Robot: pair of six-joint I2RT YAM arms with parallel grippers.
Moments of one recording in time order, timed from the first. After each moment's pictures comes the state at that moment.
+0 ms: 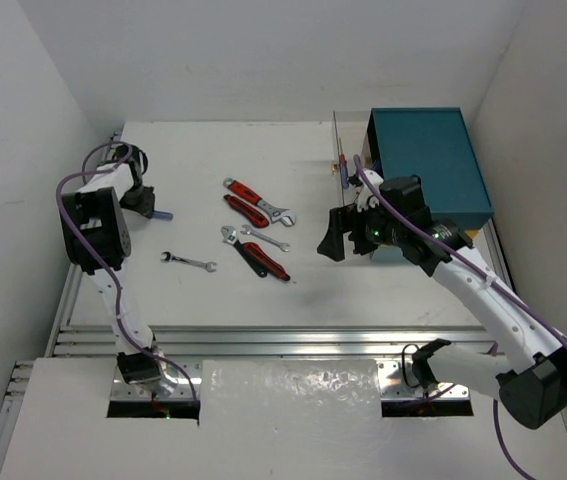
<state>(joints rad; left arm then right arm) 0.24 2.16 1.62 -0.76 -0.26 -1.20 0.47 1.12 1.01 -0.57 -0.30 0.23</state>
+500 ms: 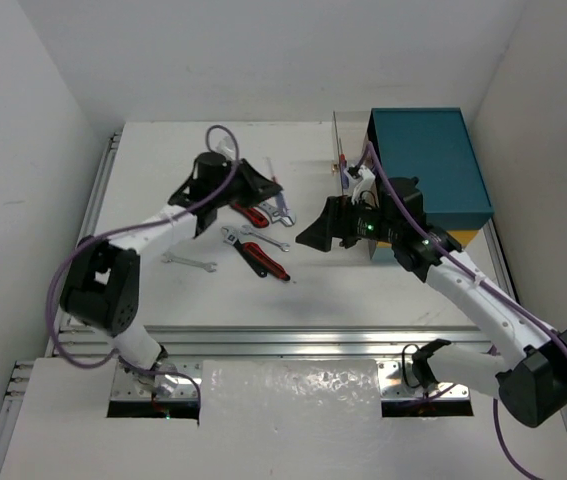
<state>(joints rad) -0.24 1.70 1.12 0.07 0.31 -0.99 0.48 1.12 0.88 -0.17 -0.57 0.48</state>
